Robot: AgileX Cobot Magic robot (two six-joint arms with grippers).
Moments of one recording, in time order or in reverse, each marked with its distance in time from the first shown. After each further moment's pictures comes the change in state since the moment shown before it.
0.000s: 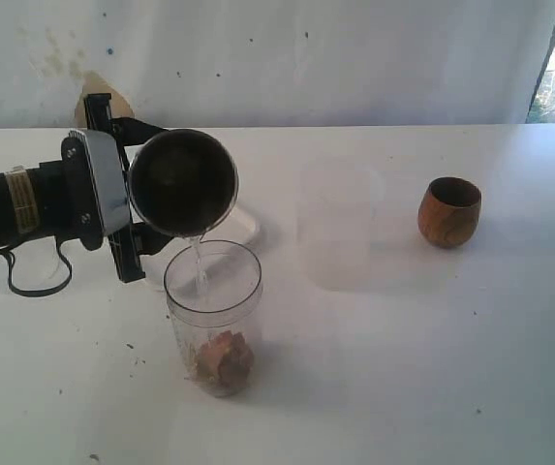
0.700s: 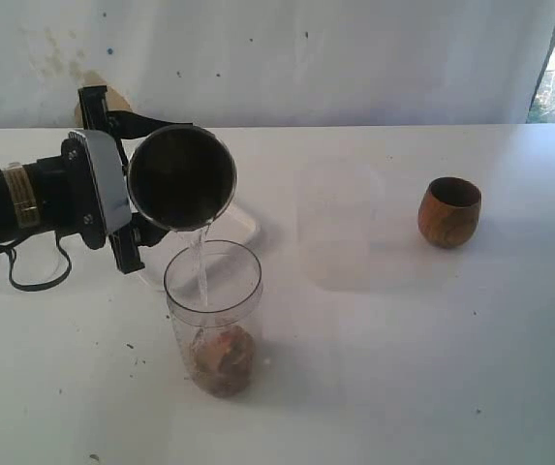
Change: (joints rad) left arm 0.000 0.000 0.000 -0.059 0.000 0.105; right arm 0.000 0.000 0.000 0.000 0.000 0.011
